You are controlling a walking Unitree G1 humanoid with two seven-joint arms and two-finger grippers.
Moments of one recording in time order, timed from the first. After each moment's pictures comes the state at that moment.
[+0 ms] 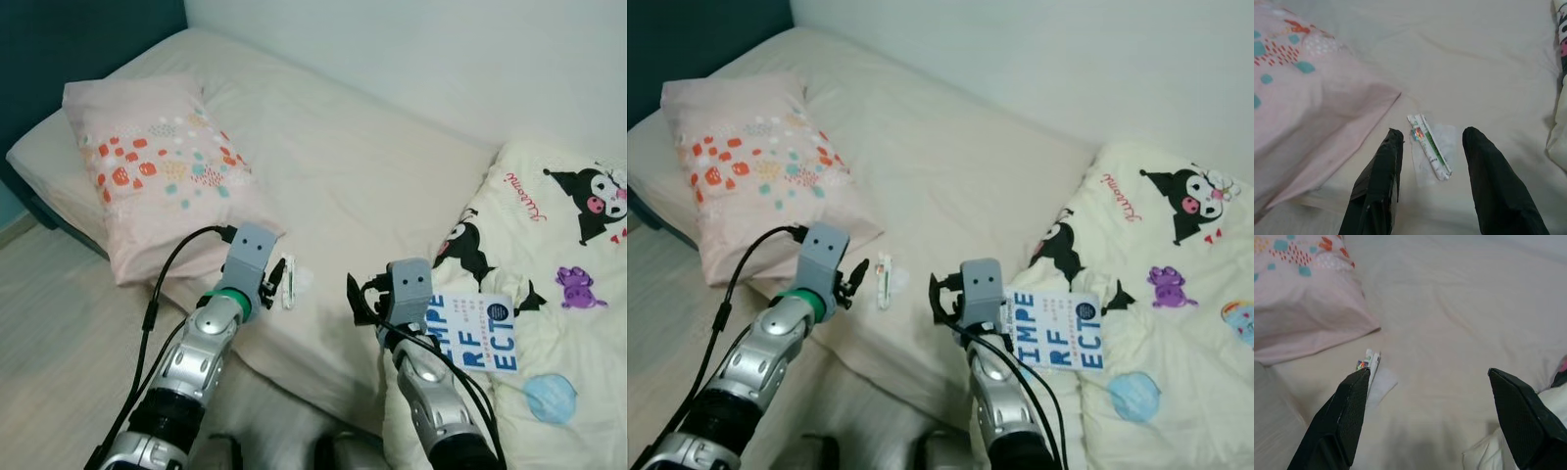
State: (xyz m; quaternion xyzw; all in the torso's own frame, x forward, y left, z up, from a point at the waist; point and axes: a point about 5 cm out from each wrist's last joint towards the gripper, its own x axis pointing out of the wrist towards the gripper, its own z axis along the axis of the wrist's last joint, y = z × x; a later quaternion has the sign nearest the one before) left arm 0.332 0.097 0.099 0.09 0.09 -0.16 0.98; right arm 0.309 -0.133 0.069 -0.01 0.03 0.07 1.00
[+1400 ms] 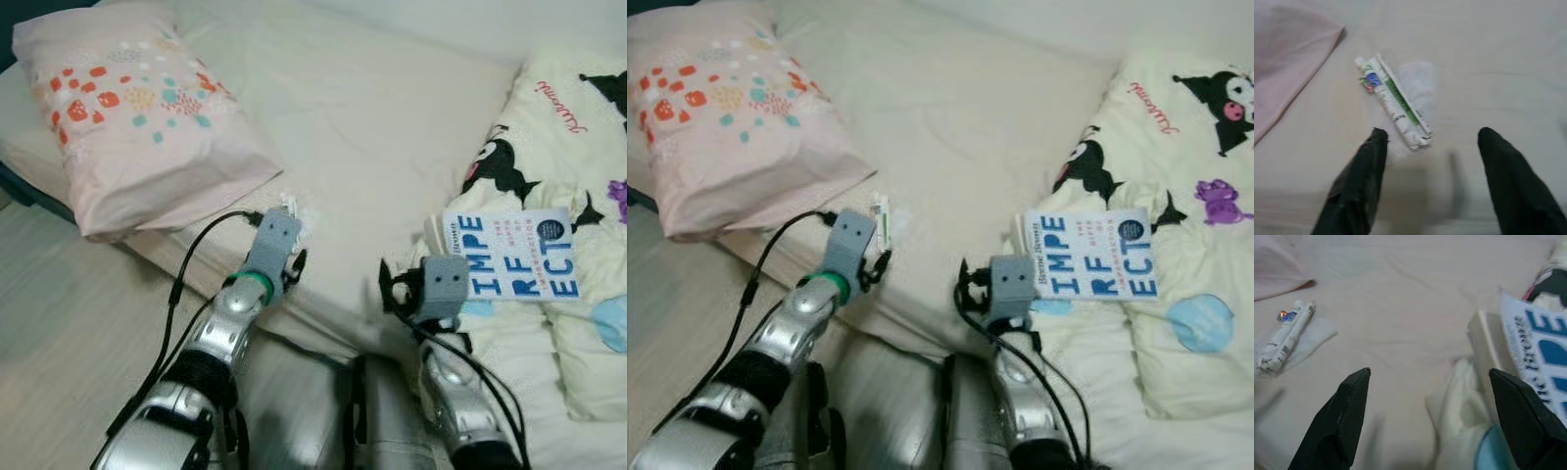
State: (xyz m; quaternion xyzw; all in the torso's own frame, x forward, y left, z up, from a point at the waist) left arm 0.359 0.067 0.110 0.10 0.08 -0.17 0.98; right arm 0.303 -0.171 0.098 -0.06 -0.05 0.00 1.00
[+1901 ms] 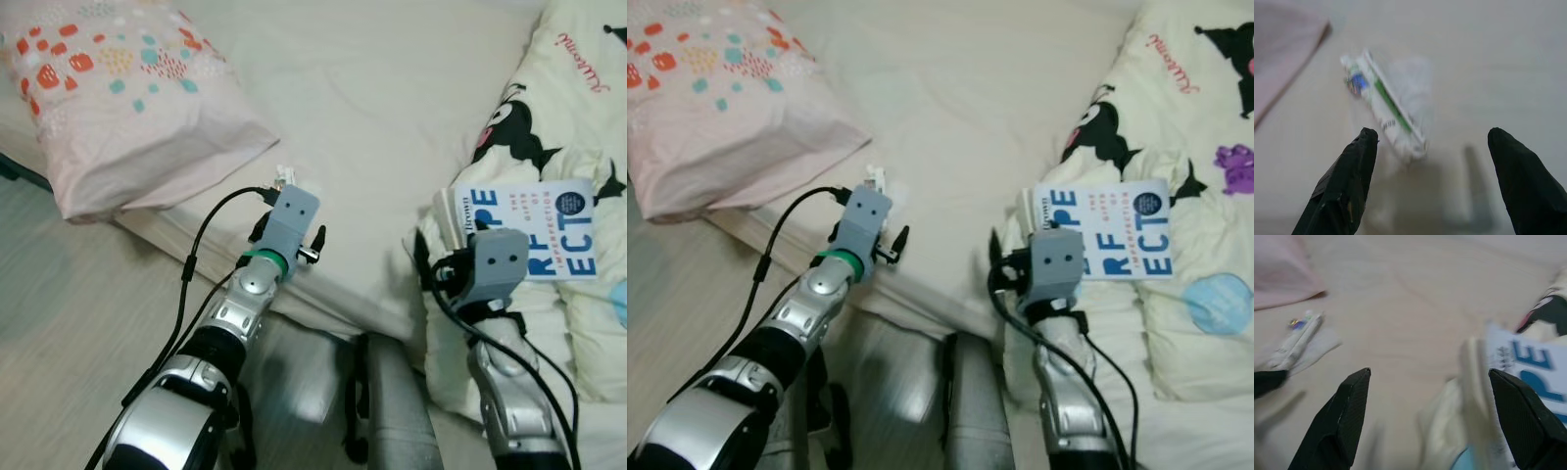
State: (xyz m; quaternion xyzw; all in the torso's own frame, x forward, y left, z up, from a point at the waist) left arm 0.370 0.051 0.127 0.12 0.03 -0.16 0.98; right arm 0.287 -0.180 0.152 -0.09 -0.12 0.04 0.99
